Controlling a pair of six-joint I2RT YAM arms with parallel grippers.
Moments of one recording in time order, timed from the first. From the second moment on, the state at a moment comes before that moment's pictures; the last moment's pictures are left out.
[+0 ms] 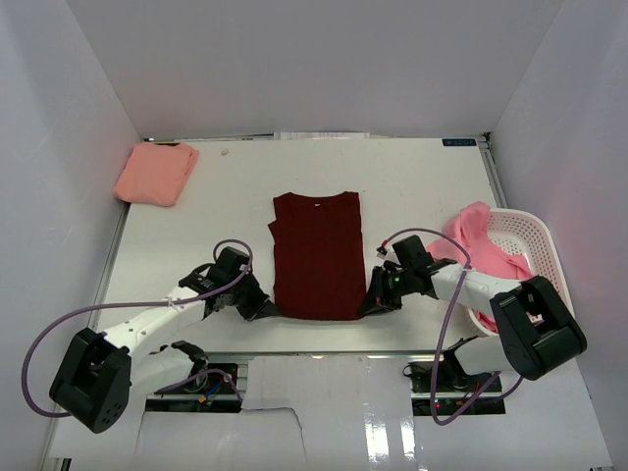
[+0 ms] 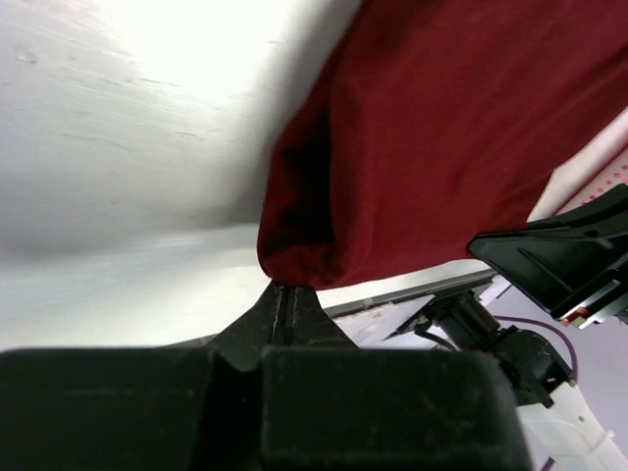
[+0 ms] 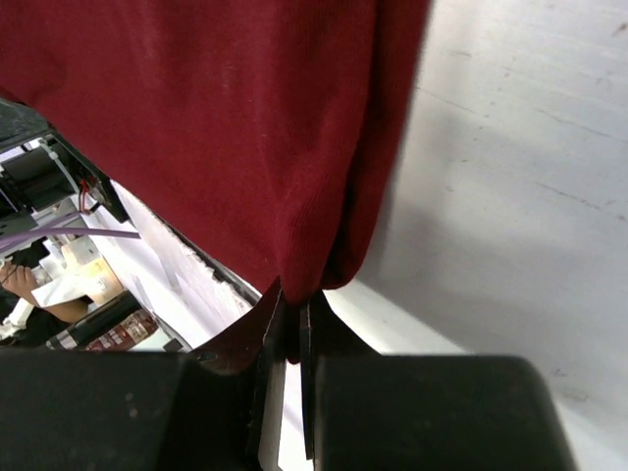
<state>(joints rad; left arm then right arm) -0.53 1.08 0.46 -0.44 0.29 -1.18 0.50 1.37 0.50 -0.23 -0.64 0.62</state>
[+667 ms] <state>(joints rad) -0.52 1.05 0.70 -0.58 0.28 -1.17 0.48 1.28 0.73 -0.41 -0.68 0.61</state>
